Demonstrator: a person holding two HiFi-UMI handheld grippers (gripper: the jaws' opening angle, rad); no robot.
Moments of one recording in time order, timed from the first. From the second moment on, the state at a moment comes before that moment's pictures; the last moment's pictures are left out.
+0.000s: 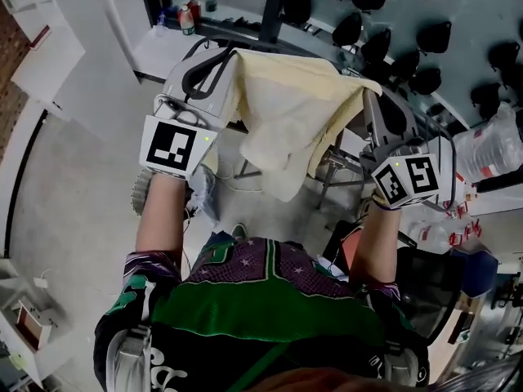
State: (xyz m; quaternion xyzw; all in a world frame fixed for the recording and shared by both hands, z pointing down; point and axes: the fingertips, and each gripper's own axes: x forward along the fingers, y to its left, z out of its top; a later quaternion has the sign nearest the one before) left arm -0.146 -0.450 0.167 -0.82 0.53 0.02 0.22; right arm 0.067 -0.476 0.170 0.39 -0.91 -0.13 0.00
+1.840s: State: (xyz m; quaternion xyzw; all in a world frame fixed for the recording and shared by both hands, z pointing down) left arm -0.166 -0.792 0.342 -0.81 0.58 -0.08 0.01; right arm 0.045 -0.844 0.332 0.33 -0.94 0.02 0.12
